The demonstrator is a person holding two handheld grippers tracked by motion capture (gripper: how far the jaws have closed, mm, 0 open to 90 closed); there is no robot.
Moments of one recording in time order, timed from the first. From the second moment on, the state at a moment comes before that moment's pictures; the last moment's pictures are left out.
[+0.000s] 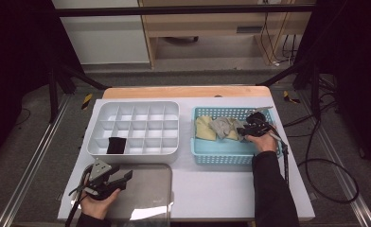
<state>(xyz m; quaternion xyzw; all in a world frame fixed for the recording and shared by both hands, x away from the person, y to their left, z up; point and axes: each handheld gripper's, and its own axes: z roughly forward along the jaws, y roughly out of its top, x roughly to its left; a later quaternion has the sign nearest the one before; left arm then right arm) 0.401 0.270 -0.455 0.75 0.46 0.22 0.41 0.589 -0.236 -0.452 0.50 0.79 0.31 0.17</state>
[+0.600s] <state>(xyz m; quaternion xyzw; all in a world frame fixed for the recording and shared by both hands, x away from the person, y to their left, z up) 0.401 0.270 -0.455 0.75 0.46 0.22 0.41 0.581 -0.241 -0.432 0.50 0.77 0.36 0.16</state>
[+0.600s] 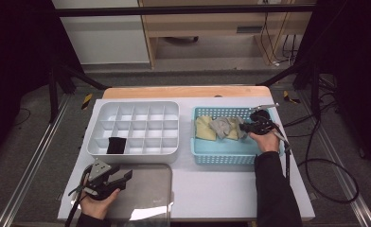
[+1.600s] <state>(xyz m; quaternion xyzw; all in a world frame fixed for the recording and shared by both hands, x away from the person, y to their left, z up) 0.400 0.269 -0.456 0.75 0.46 0.22 0.42 0.514 -0.222 -0.357 0.38 0.75 0.52 0.18</state>
